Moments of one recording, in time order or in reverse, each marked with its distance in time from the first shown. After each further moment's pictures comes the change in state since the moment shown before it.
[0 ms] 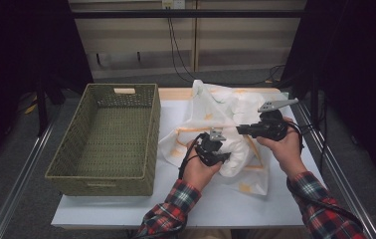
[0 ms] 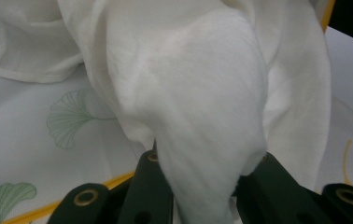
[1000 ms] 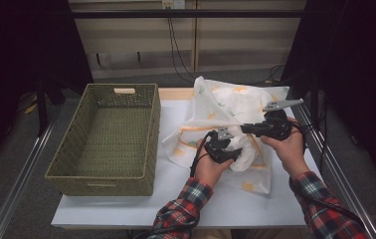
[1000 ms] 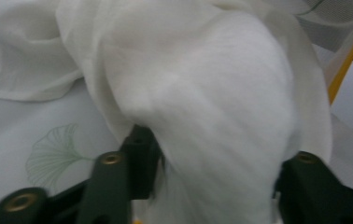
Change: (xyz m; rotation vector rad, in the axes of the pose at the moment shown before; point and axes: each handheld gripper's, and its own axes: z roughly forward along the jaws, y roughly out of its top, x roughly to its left) left arm -0.001 0.003 0.030 -0.091 0.035 0.006; right arm -0.012 -0.007 -0.004 -0.017 -0.036 0.034
